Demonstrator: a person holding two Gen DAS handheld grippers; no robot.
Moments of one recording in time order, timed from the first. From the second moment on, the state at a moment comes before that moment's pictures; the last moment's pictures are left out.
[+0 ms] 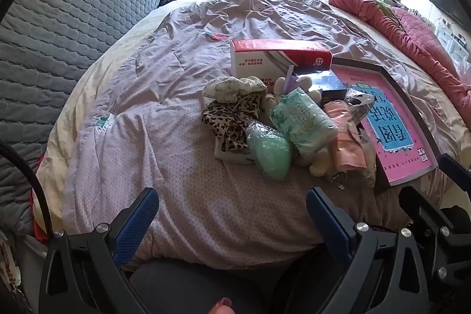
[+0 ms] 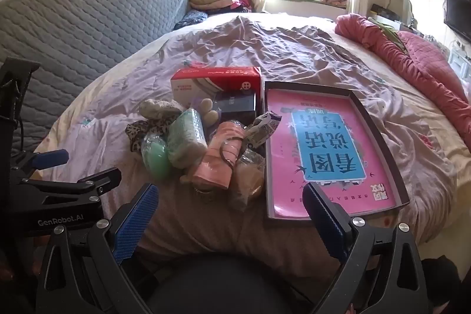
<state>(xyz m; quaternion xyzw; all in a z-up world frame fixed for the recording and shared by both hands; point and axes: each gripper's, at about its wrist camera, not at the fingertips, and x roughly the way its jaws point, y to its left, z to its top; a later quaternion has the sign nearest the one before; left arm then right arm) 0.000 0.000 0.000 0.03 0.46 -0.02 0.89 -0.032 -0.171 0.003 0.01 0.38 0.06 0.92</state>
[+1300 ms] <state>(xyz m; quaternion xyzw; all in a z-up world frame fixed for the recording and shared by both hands) 0.000 -0.005 0.000 0.03 0.46 -0.02 0.89 -0.025 -0.171 -0.001 0.01 0.38 0.06 0.92</state>
